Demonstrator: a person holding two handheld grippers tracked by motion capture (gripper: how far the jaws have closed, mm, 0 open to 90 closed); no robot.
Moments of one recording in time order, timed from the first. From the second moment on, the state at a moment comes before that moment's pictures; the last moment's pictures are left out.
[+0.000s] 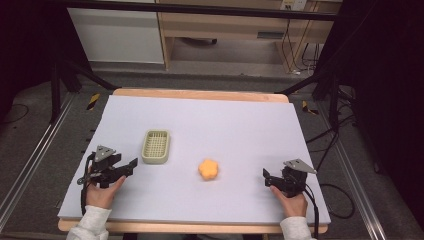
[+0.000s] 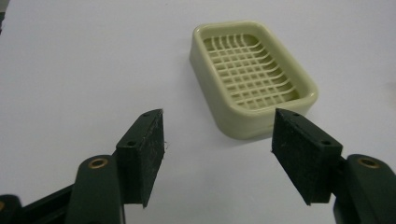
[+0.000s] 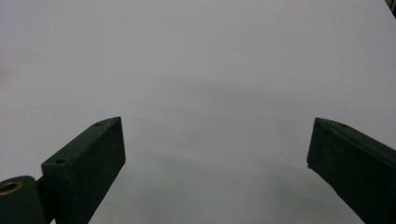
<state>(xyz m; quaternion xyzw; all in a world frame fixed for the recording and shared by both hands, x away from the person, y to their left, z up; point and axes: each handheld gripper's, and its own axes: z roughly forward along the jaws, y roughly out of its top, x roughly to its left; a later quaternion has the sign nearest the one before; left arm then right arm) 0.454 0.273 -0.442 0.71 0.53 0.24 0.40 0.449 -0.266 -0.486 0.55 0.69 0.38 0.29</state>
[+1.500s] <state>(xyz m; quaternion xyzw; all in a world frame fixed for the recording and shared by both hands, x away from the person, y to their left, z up) 0.466 0.212 -0.405 0.74 0.46 0.23 0.43 0.448 -0.266 -0.486 0.56 0.68 0.37 0.29</state>
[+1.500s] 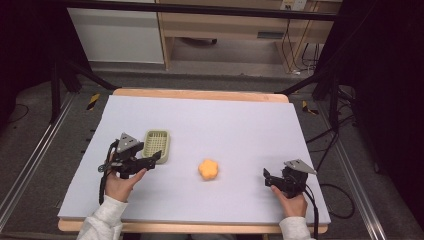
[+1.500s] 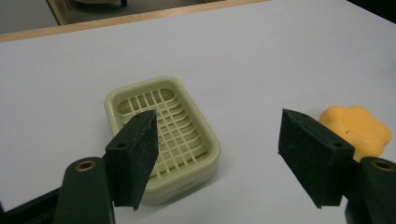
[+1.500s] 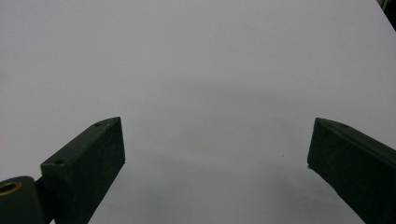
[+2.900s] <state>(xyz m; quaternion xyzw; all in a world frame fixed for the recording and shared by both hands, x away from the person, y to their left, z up) 0.476 0.149 -0.398 0.79 0.40 0.20 0.42 0.449 -0.263 -0.487 0.55 0.69 0.36 0.29</state>
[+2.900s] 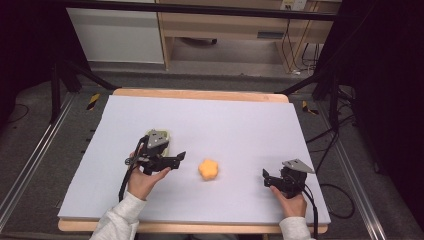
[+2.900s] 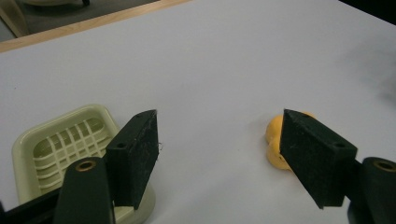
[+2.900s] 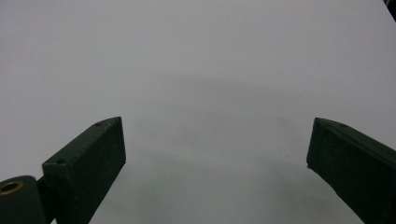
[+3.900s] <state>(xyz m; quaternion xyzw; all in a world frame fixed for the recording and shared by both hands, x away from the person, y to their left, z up) 0.480 0.109 -0.402 0.83 0.36 0.17 0.39 0.449 -0.263 -0.487 0.55 0.69 0.36 0.29</state>
